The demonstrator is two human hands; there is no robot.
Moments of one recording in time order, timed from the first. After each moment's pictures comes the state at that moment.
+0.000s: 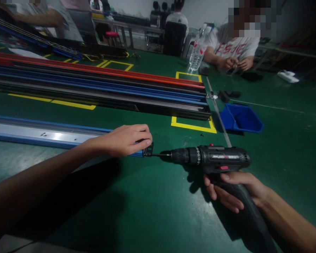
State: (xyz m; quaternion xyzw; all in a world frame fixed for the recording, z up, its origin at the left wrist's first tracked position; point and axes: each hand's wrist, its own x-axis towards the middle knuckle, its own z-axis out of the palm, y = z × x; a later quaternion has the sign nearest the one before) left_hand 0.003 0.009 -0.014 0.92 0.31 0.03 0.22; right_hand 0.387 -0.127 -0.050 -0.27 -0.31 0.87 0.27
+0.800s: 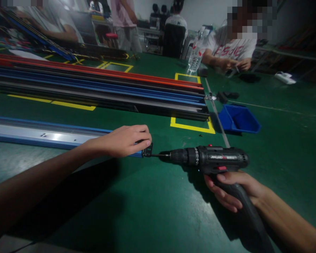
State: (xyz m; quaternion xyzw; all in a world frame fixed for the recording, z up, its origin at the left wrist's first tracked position) left_hand 0.004 0.009 -0.015 0.92 0.31 0.03 0.22; right_hand 0.392 -0.131 -0.059 -0.23 -0.28 0.89 0.27
